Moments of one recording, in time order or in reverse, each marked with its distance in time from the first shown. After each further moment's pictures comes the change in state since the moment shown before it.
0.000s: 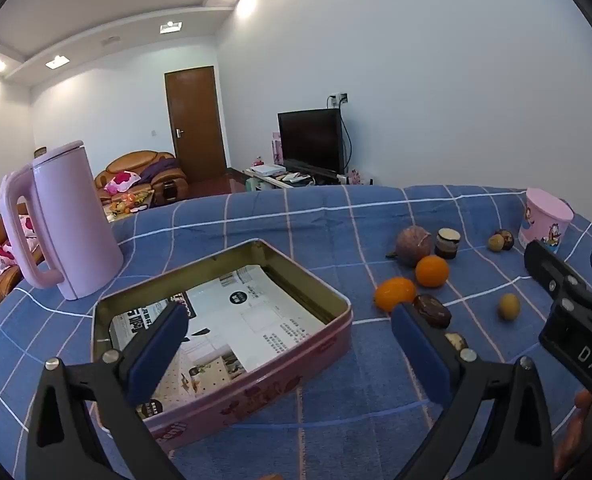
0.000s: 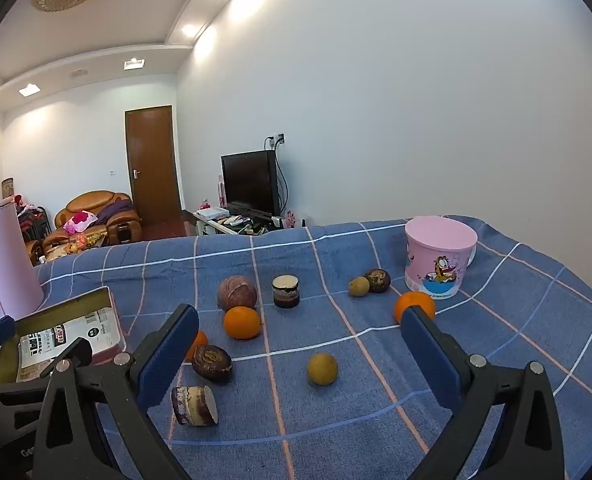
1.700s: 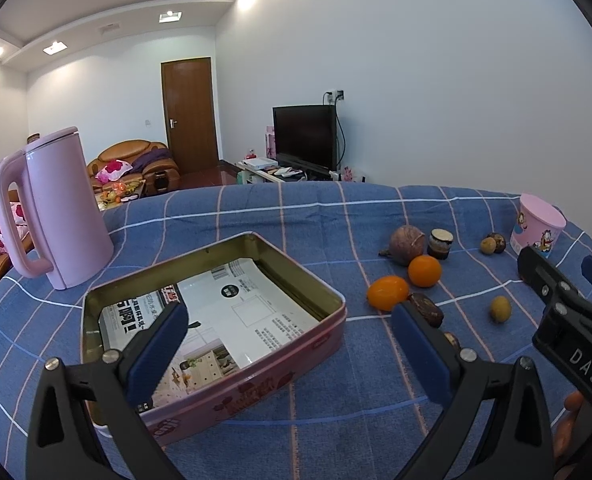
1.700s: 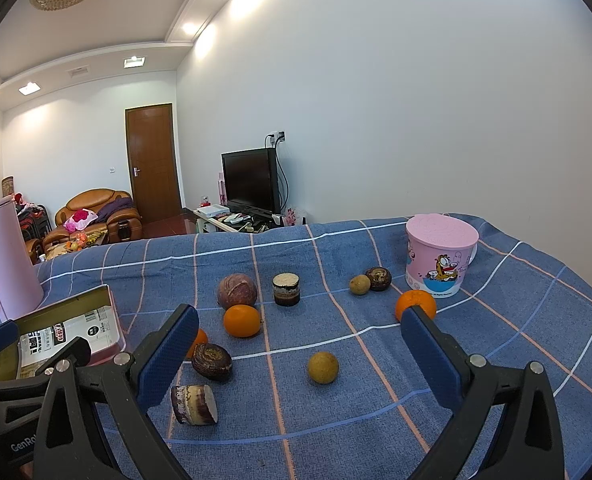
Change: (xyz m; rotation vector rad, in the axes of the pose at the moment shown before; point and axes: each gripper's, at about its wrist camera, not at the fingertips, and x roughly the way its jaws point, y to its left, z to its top) left arm 0.001 -0.001 0.001 -0.038 0.015 -0.039; right arm 0.001 0.000 0.000 0.003 0.006 0.000
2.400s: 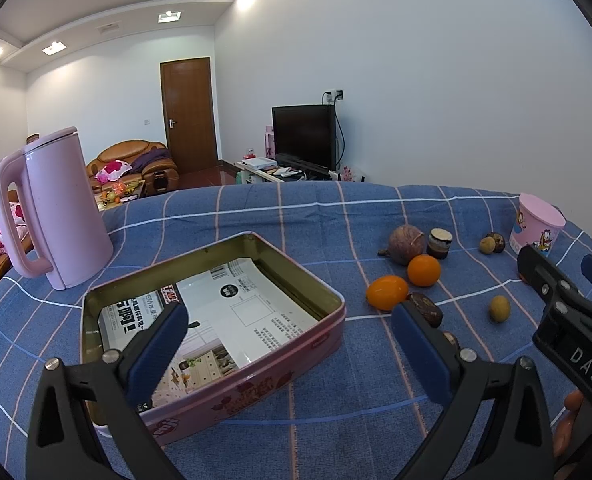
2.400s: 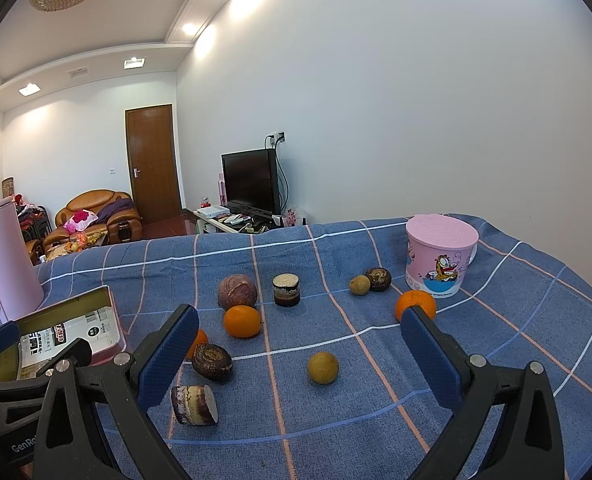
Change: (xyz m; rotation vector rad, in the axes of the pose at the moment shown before) left arm 0.000 0.000 0.000 0.001 0.001 -0.001; right arm 0.000 0.000 0.000 0.000 0.000 0.000
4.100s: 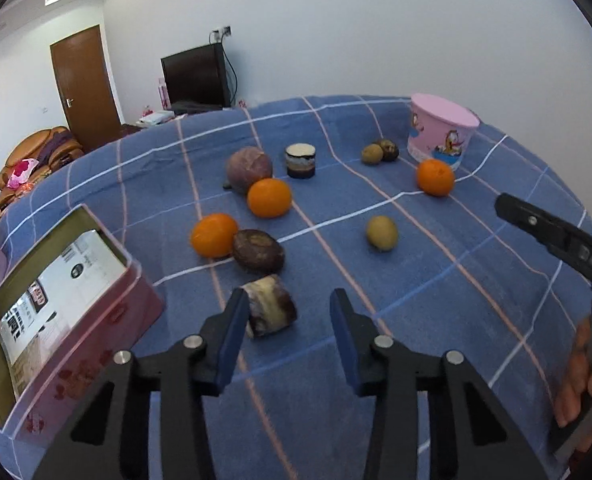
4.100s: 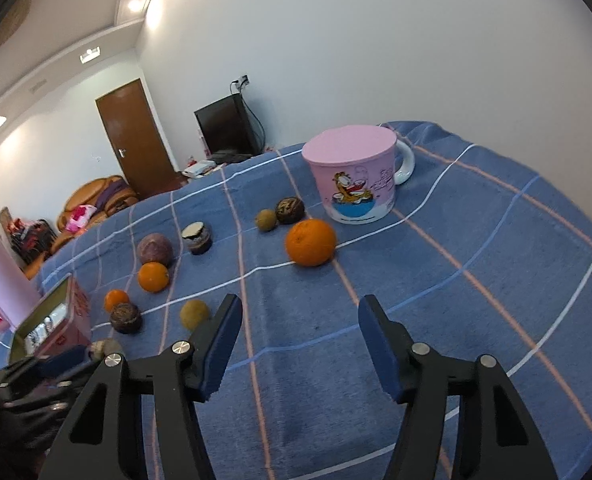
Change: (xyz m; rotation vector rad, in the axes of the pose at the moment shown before) left arm 0.030 -0.112 -0.008 0.219 0.269 -0.291; right arm 0.016 -0.141 -0.012 0.199 0.258 0.057
